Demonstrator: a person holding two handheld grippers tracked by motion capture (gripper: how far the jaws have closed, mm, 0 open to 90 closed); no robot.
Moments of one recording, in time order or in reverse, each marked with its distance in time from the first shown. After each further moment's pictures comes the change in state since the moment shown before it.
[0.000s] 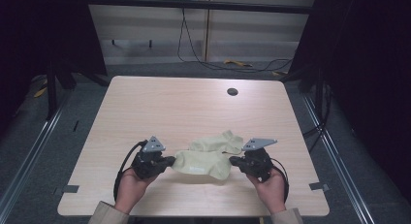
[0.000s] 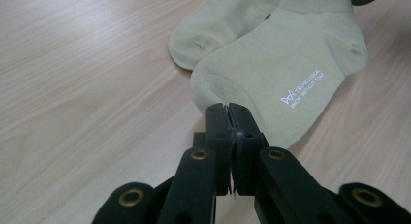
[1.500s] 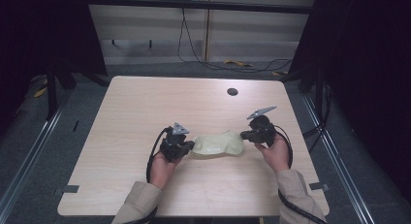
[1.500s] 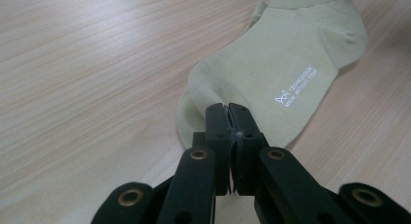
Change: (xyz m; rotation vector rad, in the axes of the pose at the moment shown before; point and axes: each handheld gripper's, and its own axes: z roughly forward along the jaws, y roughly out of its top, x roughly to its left) left arm 0.004 0.038 0.083 -0.024 0.049 -0.082; right arm -0.095 0.040 0.029 0.146 -0.090 0.023
